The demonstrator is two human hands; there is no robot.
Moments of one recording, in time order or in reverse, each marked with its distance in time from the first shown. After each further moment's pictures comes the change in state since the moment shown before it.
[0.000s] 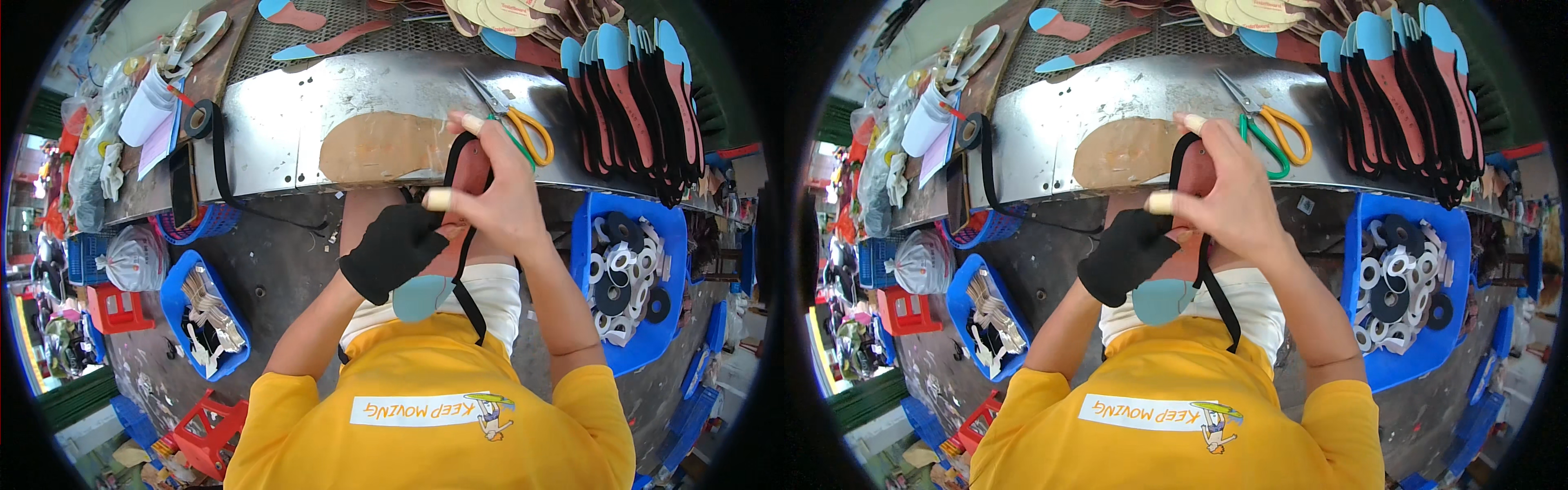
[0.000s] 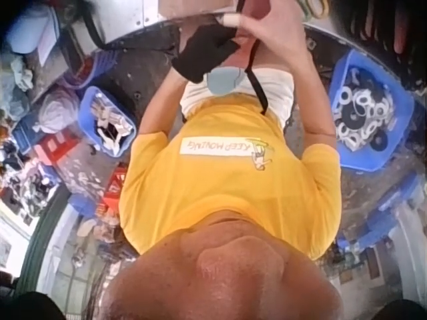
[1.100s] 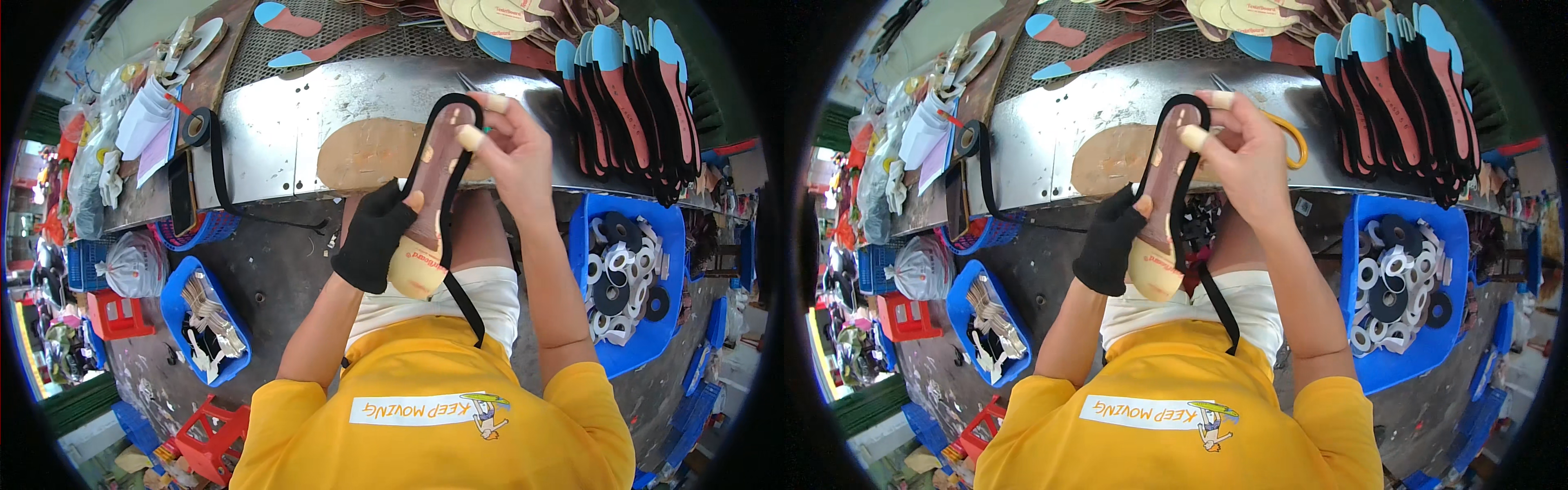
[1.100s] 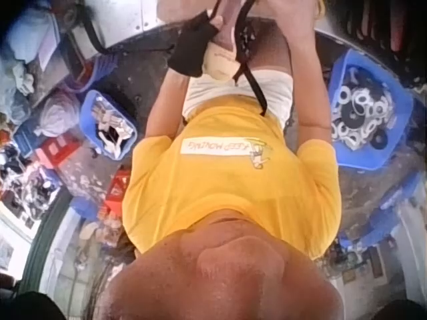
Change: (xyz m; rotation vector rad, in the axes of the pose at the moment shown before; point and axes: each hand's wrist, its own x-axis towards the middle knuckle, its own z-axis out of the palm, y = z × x) left_hand 0.003 0.003 -0.010 -0.895 0.223 -0.411; right_hand 0.027 0.024 -0.001 0.582 0.083 0.265
